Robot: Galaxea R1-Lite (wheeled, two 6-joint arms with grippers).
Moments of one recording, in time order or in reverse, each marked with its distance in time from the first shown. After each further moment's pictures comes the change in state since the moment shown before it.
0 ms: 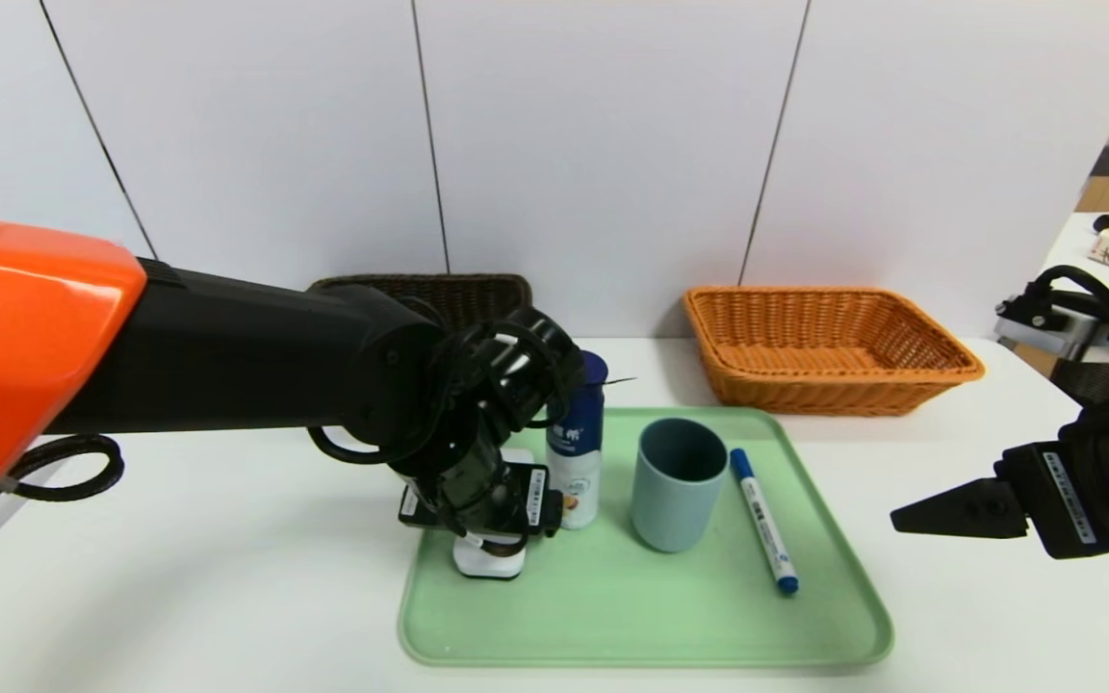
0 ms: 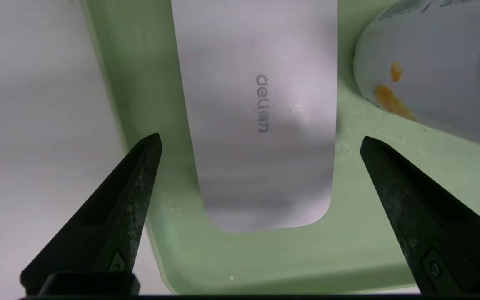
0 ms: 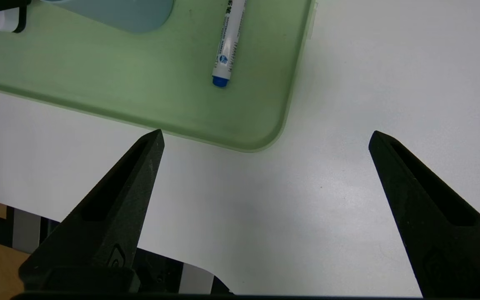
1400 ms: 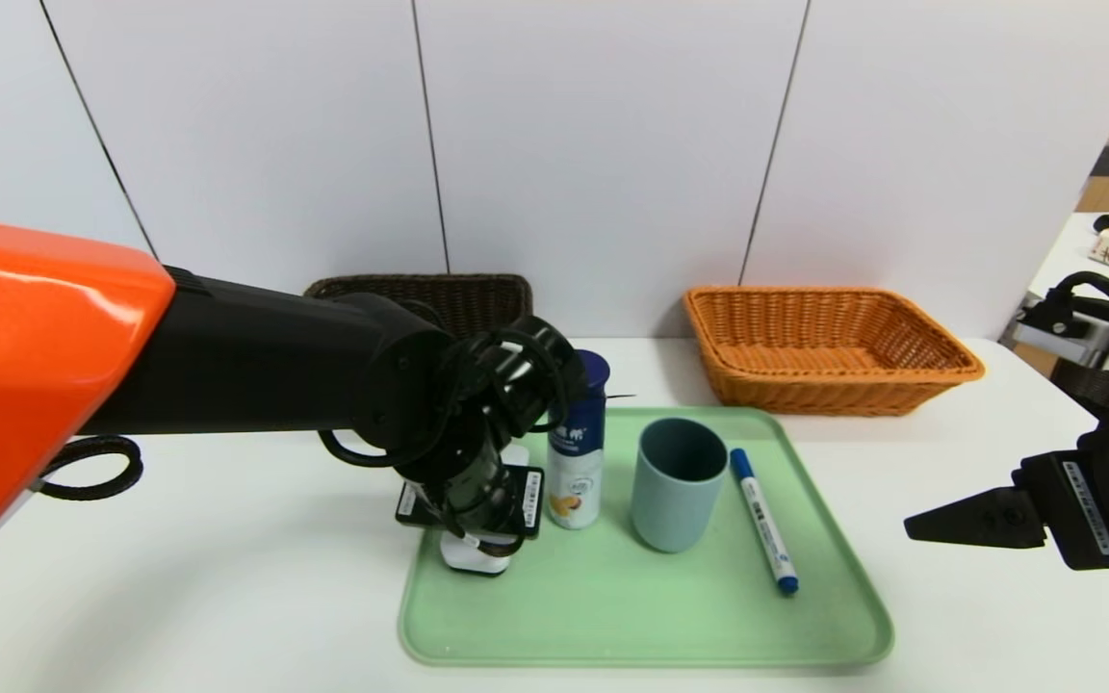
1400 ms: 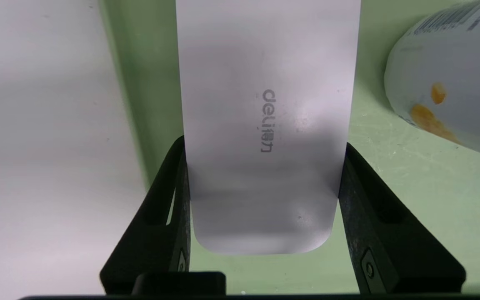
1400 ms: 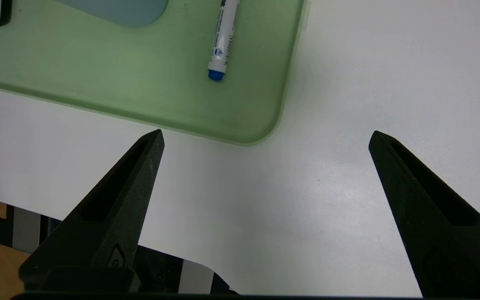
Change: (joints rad) left arm 0.003 0.010 0.001 0.003 0.051 0.002; right arm -0.013 -0.027 0.025 0.000 0.003 0.001
